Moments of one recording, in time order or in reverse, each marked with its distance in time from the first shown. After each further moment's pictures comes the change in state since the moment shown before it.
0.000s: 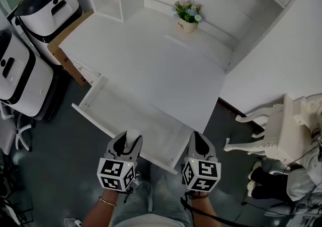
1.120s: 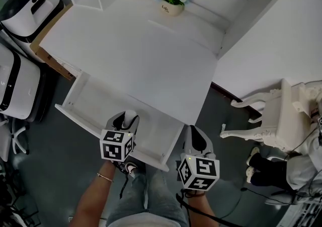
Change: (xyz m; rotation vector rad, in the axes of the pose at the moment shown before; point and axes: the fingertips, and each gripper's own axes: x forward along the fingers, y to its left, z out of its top) left arm 0.121 0.013 -0.035 0.075 0.208 -0.027; right arm 0.014 -0.036 -0.010 0.075 0.020 -0.043
